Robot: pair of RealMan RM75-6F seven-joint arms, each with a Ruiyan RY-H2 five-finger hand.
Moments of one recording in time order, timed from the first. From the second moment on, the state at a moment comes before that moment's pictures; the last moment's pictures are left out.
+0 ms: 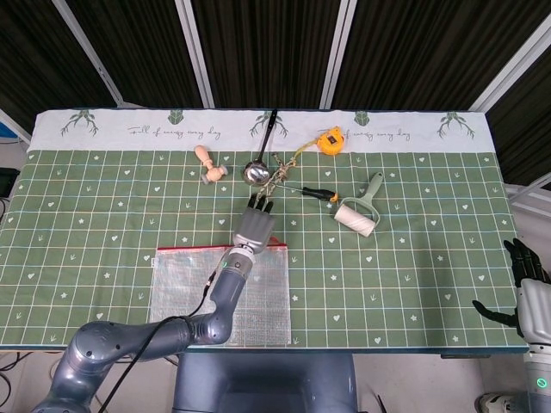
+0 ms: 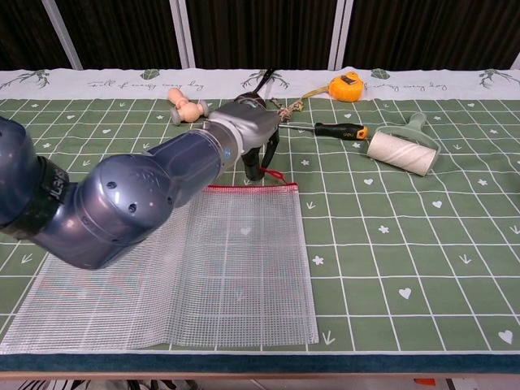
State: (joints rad) left arm -1.19 -2.05 -0.36 -1.00 0.58 0.92 0.94; right arm 0.05 -1.10 0.14 -1.70 -1.32 1.44 0.07
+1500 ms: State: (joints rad) left arm -1.26 -1.69 -0.50 -1.49 0.56 1.05 0.92; right arm 0.33 -1.07 0.40 -2.11 -0.71 1.20 0.06
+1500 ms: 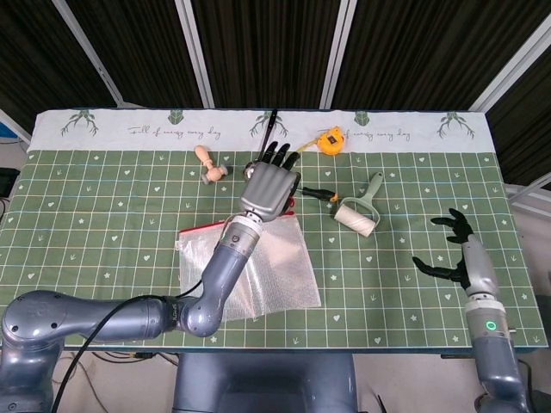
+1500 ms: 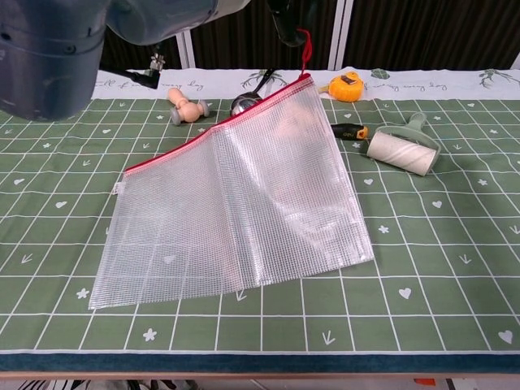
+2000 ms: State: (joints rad) left arm -1.27 -1.64 -0.50 -1.51 0.56 1.04 0.85; right arm 0.63 -1.31 0.54 -2.05 -0.33 1.27 -0.09
